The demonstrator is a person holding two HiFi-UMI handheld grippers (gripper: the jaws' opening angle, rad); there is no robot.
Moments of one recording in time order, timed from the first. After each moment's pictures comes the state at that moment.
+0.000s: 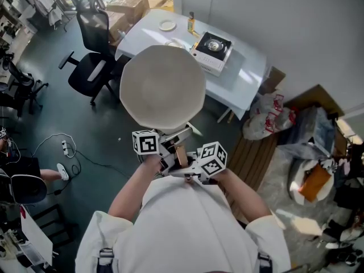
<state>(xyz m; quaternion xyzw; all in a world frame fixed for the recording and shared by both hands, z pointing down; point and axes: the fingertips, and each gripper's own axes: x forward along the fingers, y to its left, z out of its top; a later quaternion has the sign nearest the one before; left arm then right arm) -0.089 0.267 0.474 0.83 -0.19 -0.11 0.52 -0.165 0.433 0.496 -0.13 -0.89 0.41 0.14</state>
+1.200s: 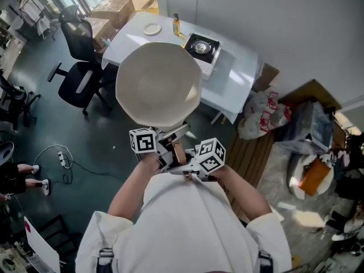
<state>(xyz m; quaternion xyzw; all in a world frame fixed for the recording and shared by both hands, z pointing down) -0.049 0.195 0.481 0.83 -0.17 -0.10 0.52 -0.132 0.356 0.502 -0.11 -0.89 0.42 0.13</state>
